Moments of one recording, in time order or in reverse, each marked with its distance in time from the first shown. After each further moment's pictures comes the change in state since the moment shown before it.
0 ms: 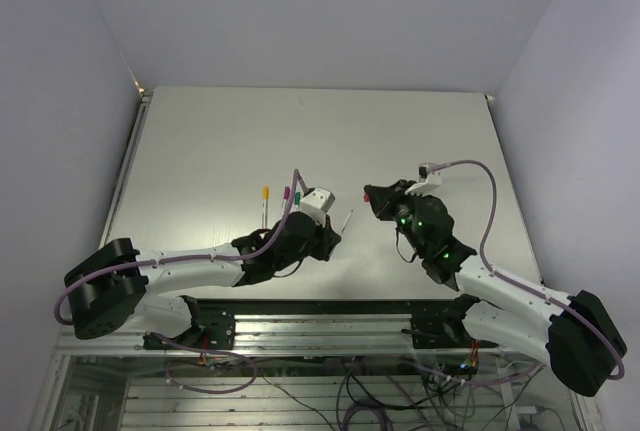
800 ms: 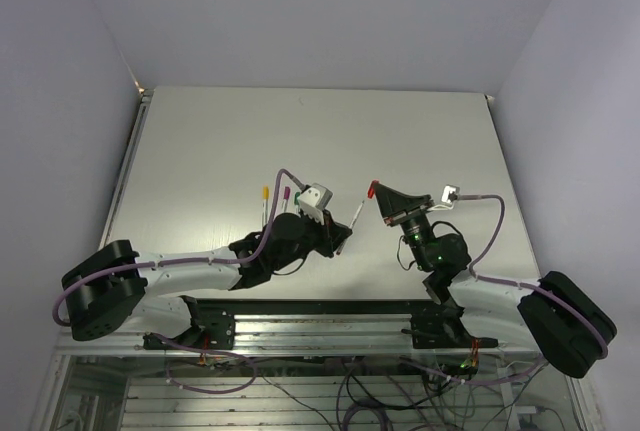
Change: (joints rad) left arm 0.000 -0.016 -0.051 0.269 0.079 0.015; right arm 0.002 0.109 -0.308 0.886 -0.006 0.212
